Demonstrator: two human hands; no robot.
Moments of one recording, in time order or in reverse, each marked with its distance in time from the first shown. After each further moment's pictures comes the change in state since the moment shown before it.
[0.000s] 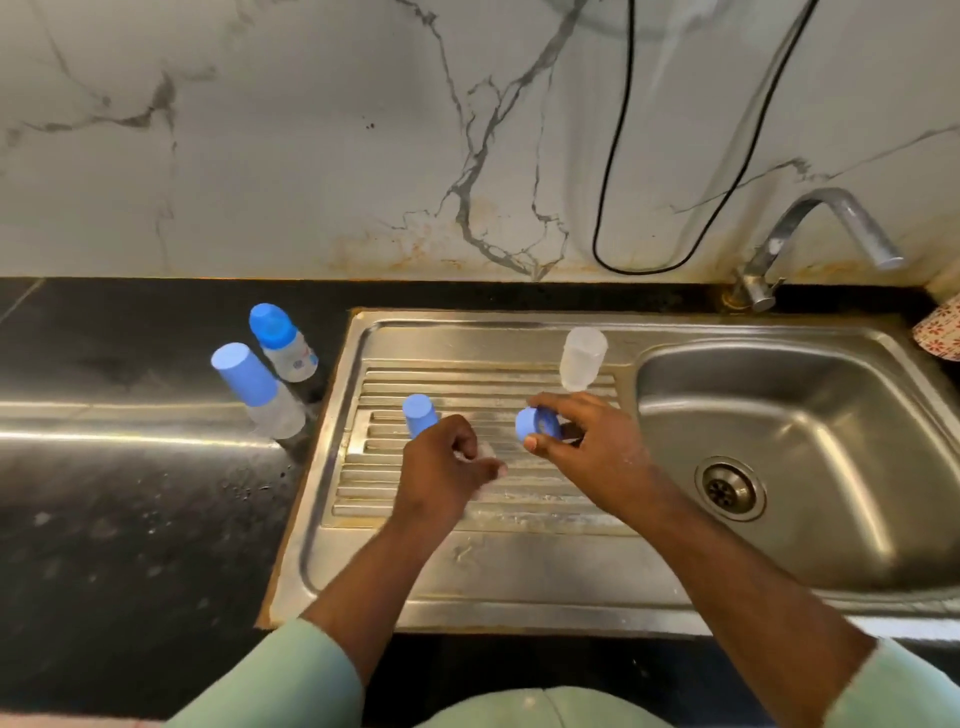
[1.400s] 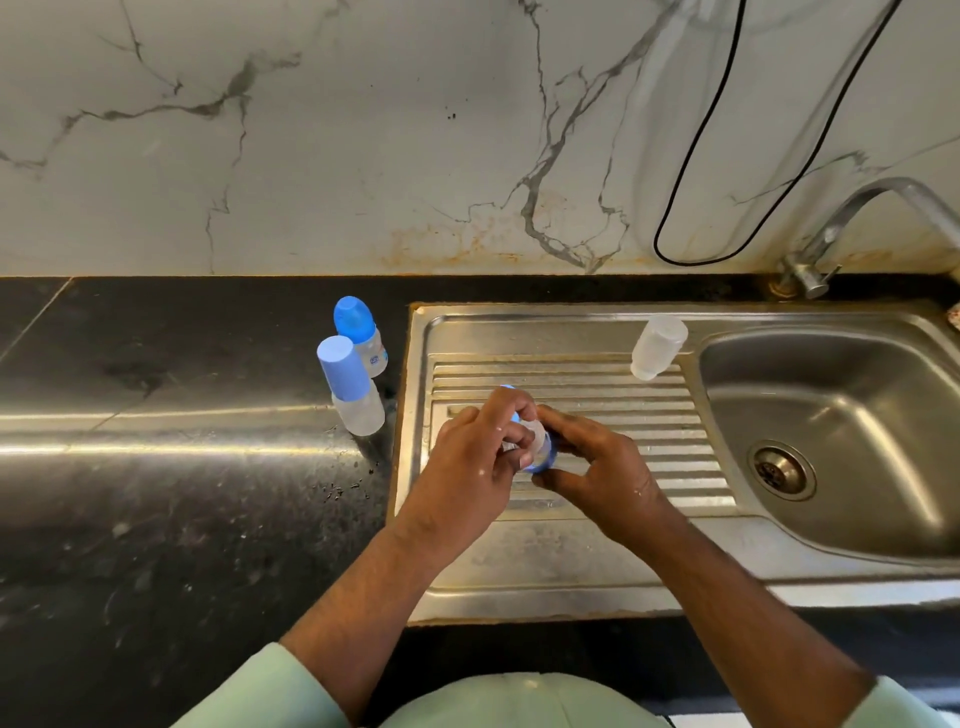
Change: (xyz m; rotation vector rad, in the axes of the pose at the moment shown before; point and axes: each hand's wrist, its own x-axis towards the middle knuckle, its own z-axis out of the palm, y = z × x) left_hand -0.002 -0.045 -0.114 0.139 -0.135 0.661; right_hand -0.014 -0.059 0.119 0.013 0.017 -0.086
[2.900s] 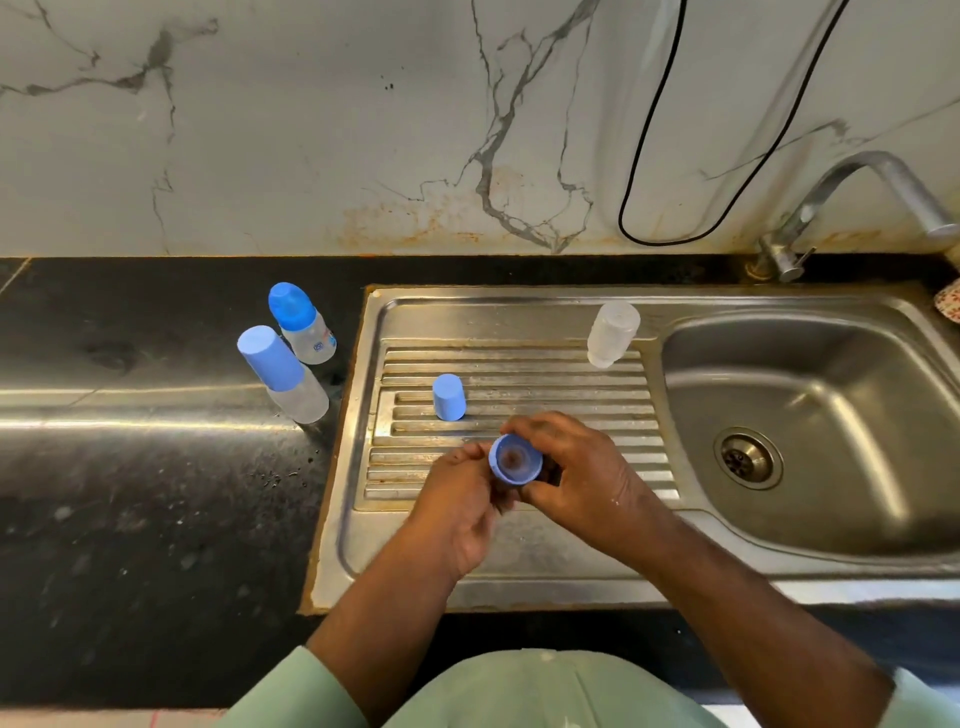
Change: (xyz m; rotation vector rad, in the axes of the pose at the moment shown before) left_hand 0.025 0.050 0.082 -1.063 0.149 -1.161; right_hand -0.011 0.007 -0.068 -0.109 -0.184 -0.081
